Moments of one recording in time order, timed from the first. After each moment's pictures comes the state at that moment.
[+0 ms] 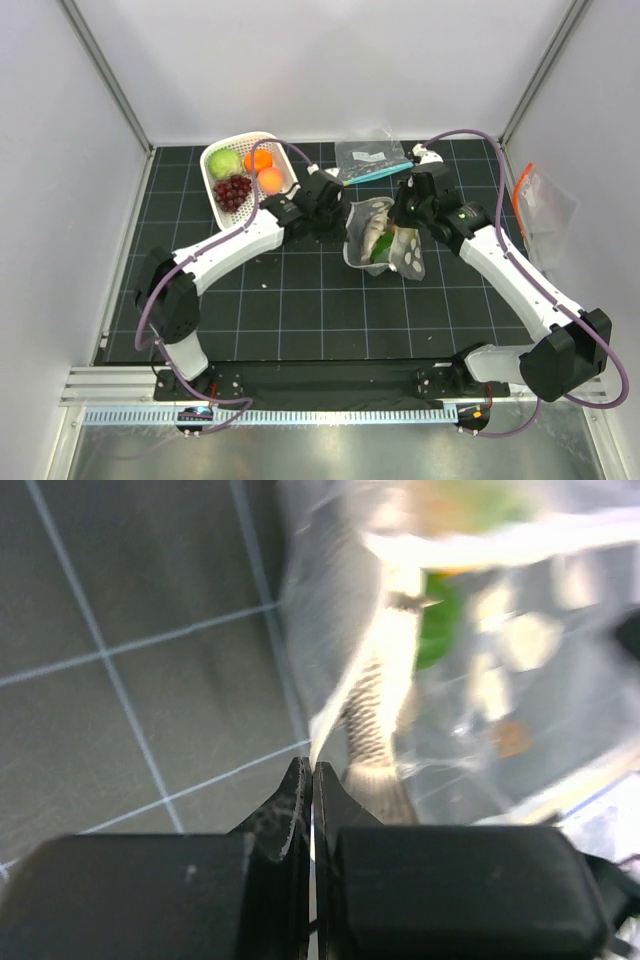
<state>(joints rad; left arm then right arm) -0.79 1.73 1.46 -0.56 0.01 -0.71 0.43 1.28 1.17 -0.55 0.09 0.46</state>
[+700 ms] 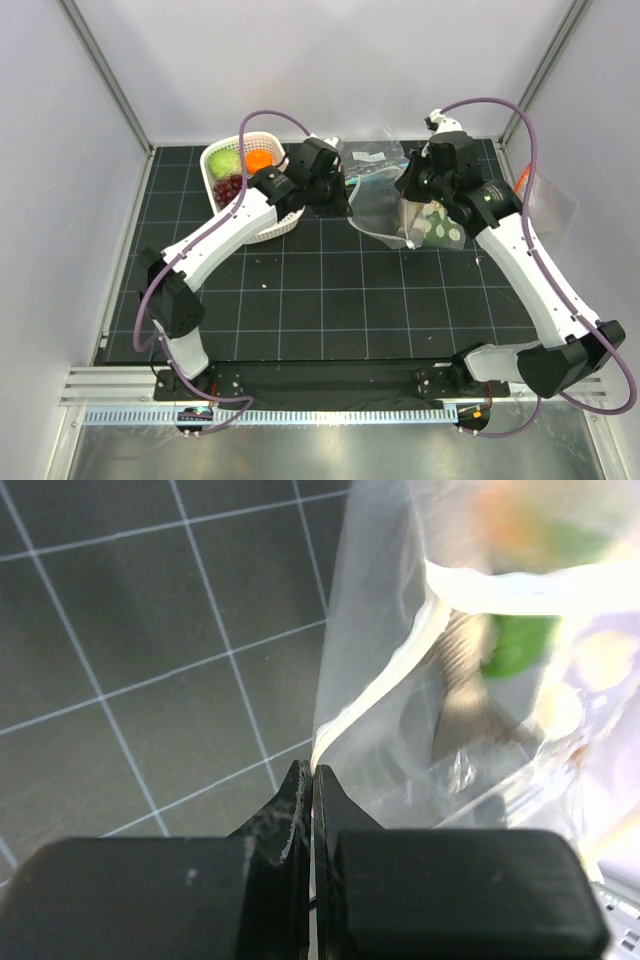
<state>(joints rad) -0.75 1.77 1.77 -0.73 0.07 -0.67 0.42 1.31 1.49 -0.73 0.10 0.44</state>
